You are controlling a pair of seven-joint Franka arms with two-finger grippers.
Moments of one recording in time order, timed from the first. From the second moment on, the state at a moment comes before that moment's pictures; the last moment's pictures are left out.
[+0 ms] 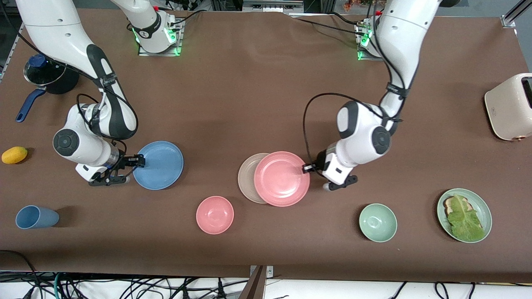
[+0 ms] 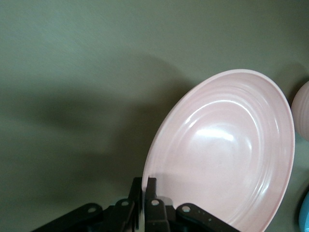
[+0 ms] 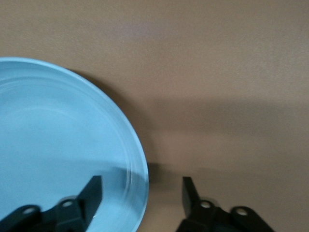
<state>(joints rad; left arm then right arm) -0.49 0.69 0.03 -1.61 -0.66 2.42 -0.37 0.09 0.58 -0.08 -1.87 0.04 2.38 -0.12</state>
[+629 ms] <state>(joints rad) -0.57 0.76 0.03 -1.59 -0.66 2.52 -0.45 0.09 0.58 -0.08 -1.87 0.05 2.39 -0.12</state>
